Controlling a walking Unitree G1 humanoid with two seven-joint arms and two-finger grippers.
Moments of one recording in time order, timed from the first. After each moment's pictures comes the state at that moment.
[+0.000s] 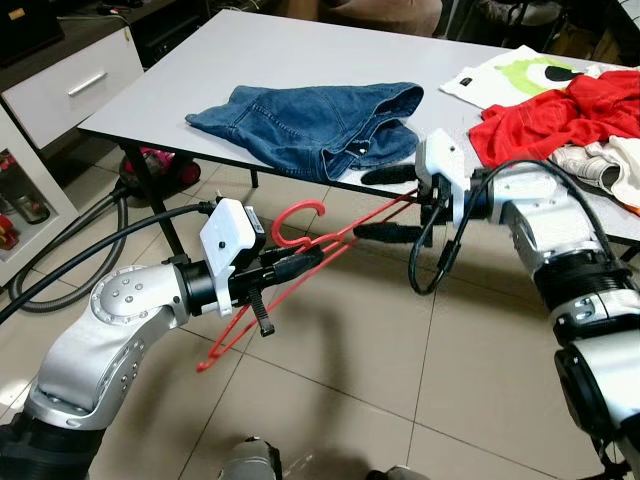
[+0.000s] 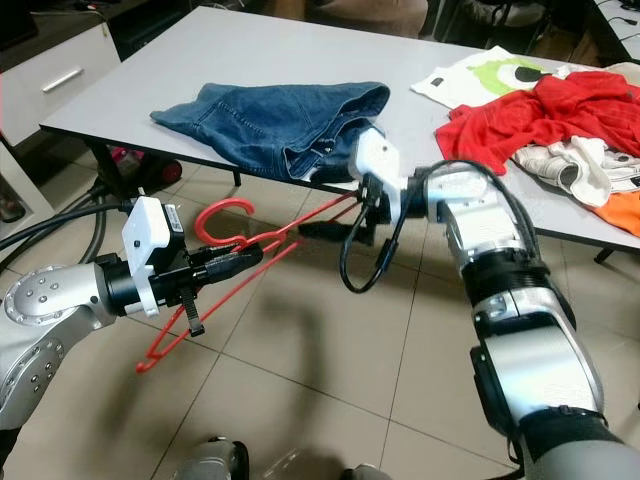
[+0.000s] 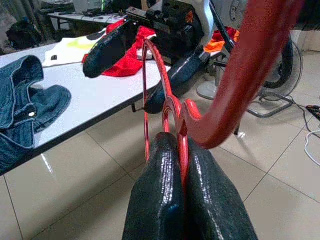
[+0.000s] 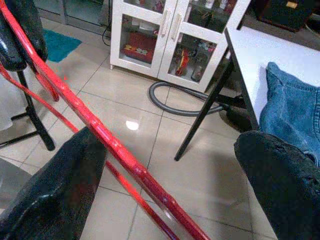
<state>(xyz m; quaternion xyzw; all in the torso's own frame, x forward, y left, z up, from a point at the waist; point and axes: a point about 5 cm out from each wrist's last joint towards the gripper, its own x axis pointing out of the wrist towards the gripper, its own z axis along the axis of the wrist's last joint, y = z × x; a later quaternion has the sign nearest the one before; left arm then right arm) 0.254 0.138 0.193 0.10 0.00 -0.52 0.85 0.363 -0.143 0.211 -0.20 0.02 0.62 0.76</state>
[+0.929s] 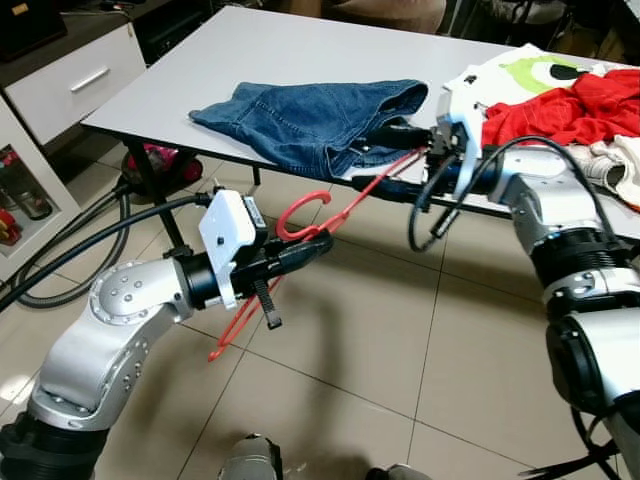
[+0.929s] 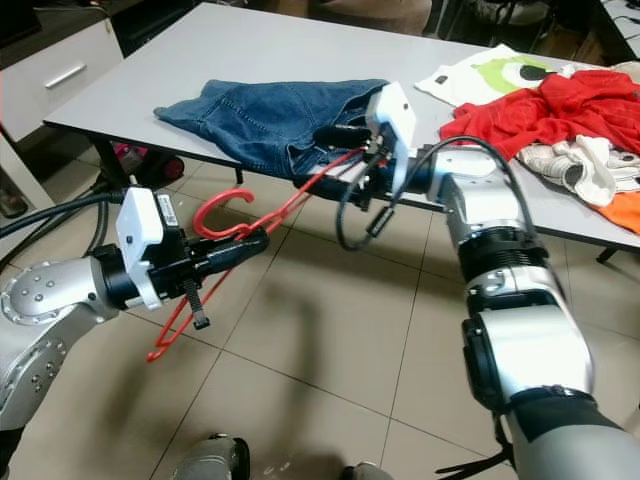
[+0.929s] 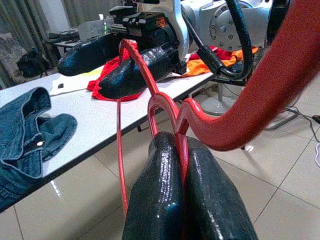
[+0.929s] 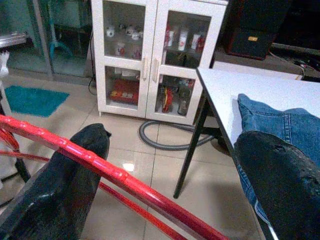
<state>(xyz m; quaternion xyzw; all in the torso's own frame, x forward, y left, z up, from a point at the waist) 0.251 0.130 0.205 0.11 -0.05 -0.52 0.85 0.375 -0.149 0.236 -0.11 -0.02 0.59 0.80</state>
